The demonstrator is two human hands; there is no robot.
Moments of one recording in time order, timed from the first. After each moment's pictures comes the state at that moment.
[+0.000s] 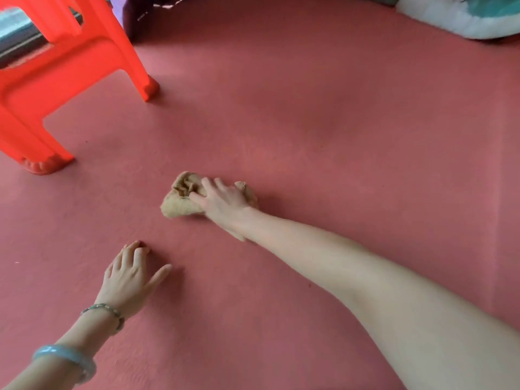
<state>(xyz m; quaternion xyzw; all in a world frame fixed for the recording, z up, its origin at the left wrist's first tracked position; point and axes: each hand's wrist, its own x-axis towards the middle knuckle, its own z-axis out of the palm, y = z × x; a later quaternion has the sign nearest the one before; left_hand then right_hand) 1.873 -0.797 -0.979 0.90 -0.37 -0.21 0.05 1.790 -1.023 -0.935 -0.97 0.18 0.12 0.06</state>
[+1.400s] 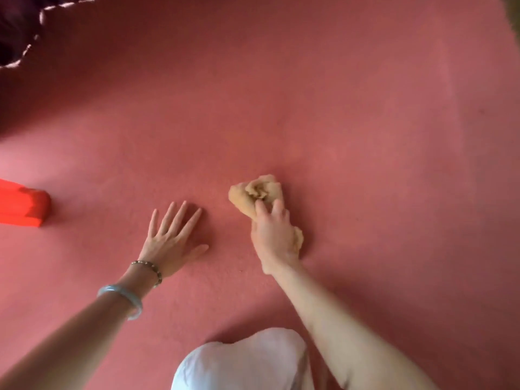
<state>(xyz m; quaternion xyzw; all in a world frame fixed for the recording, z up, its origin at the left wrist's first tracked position) 1.948 -1.146 -0.990 0.67 -0.72 -0.14 -0.12 1.731 -1.202 -0.940 -0.73 0.66 -0.02 0.18</state>
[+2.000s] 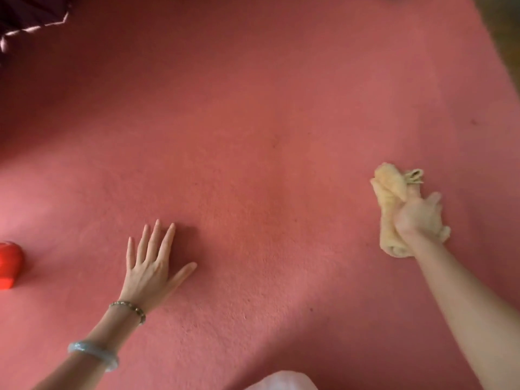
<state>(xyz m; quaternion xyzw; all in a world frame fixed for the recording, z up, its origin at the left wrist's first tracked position) 1.981 -1.178 -1.001 0.73 -0.67 -0.15 -0.01 1.535 -1.325 -0.929 -0.48 0.88 0.00 0.06</state>
